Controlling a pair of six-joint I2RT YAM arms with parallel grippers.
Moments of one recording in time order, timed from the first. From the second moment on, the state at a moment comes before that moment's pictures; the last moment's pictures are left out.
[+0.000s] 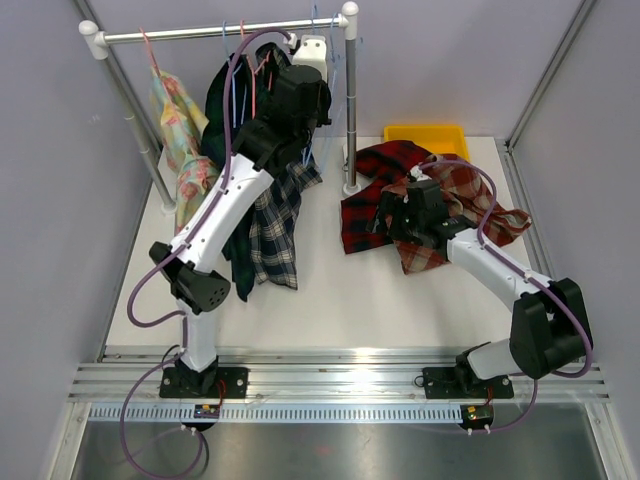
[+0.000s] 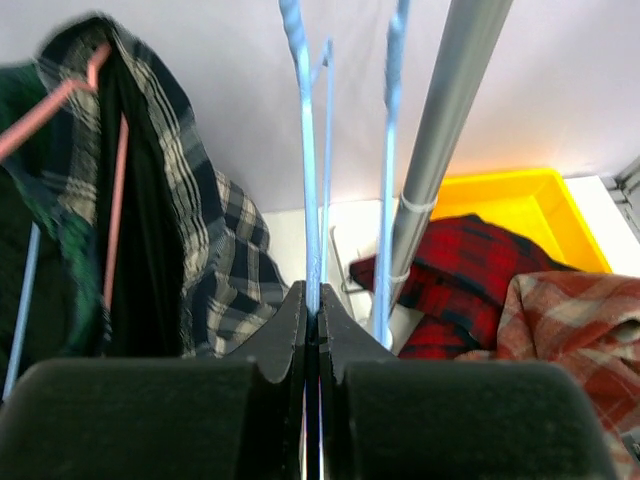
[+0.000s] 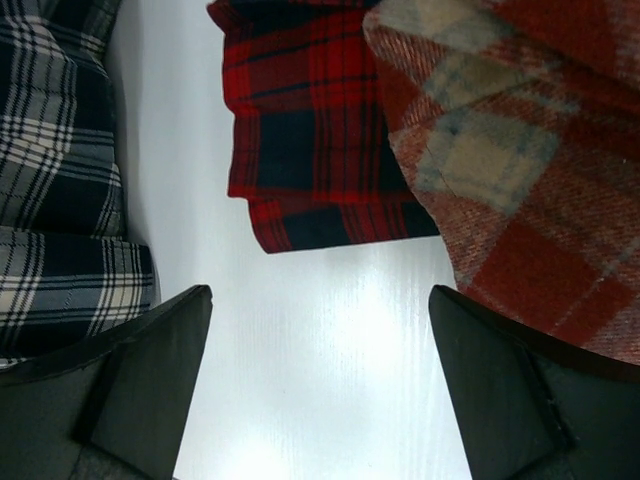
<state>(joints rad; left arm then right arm) -0.66 1.96 2.39 -0.65 -0.48 -0.15 0.41 1.42 0.98 -0.28 -0.05 0.58</state>
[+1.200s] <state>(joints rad) -0.47 1.74 2.25 -0.75 -0.39 -0.19 0.46 1.35 0.85 -0.29 0.00 0.61</state>
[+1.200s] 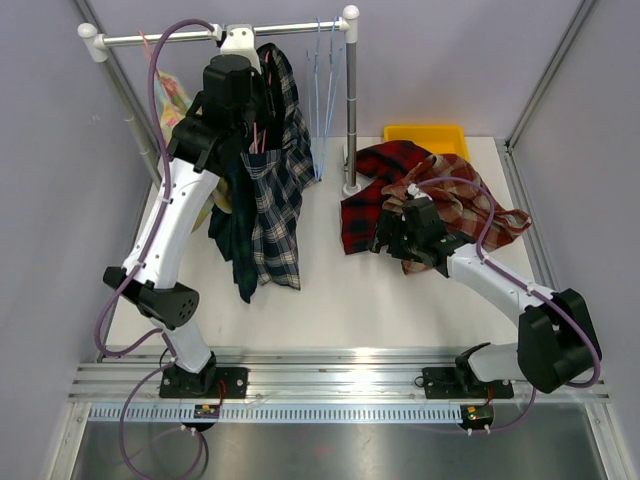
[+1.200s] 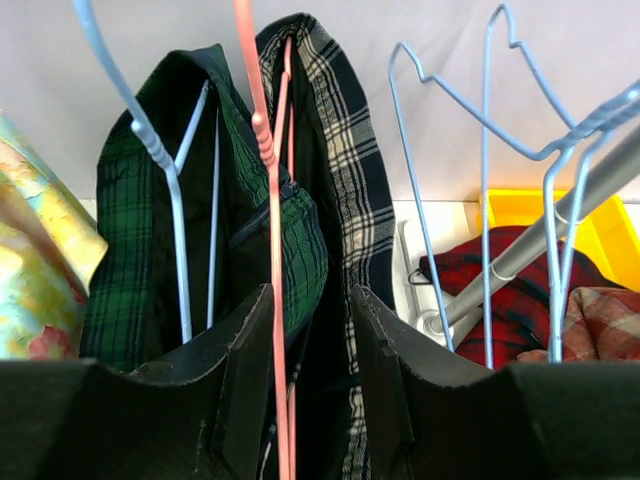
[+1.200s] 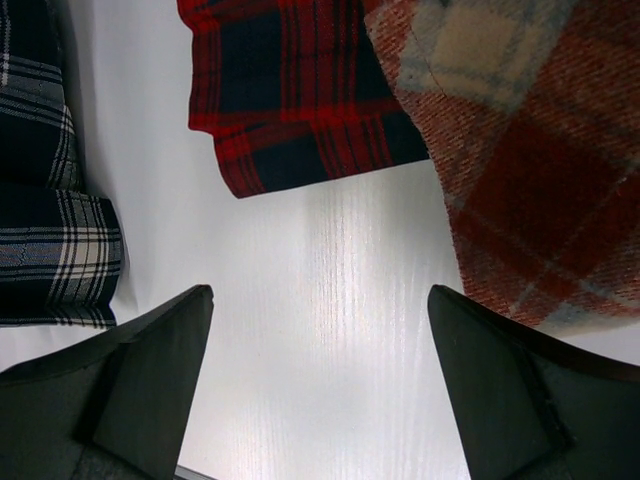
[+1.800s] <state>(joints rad) -0.43 1.78 2.25 -0.74 -0.37 -0.20 0.46 1.37 0.85 -0.28 0.01 0.59</state>
